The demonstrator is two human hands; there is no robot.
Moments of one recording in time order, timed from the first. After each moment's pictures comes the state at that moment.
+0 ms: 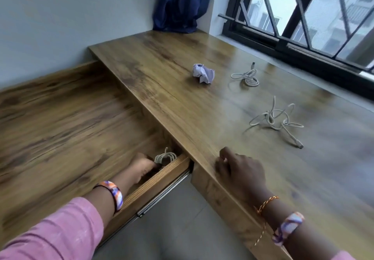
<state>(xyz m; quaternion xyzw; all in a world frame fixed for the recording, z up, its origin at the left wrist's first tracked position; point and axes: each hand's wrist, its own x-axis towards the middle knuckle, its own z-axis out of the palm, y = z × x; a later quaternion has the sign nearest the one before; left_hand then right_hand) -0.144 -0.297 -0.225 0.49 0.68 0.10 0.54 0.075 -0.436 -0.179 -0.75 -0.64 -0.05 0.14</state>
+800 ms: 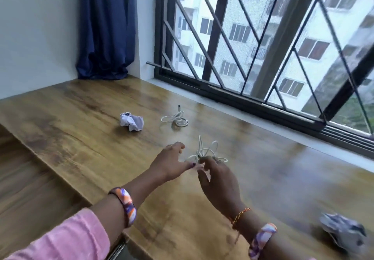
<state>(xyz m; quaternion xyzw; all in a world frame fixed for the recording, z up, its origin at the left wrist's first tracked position) 0.084 -0.297 -0.116 0.86 0.34 0.12 0.36 0.173 -0.428 -0.133 -0.80 -0.50 -0.09 0.32</state>
